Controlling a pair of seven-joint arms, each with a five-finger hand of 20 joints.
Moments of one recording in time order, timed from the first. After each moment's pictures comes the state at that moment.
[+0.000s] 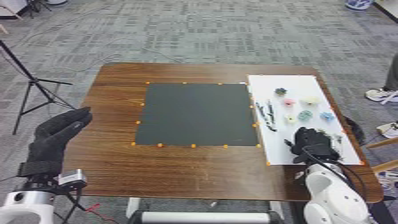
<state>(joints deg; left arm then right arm) 135.7 -61.7 -107.1 -125.8 64.2 11.6 13.4 -114.1 -64.5 85.5 -117.5 -151.0 -6.5 29.7</state>
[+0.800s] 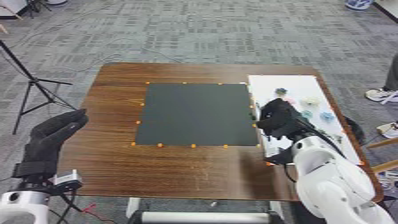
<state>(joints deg) 136.3 -60.8 -108.8 -124.6 64.0 11.7 12.3 -102.7 -60.3 78.1 -126.1 -121.6 -6.9 29.1</state>
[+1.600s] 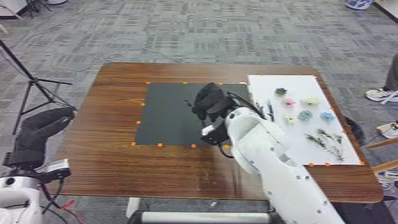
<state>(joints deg) 130.2 -51.4 -106.8 -114.6 65.8 18.2 12.5 -78.1 -75.5 58.5 -106.9 -109.5 -7.9 33.3</state>
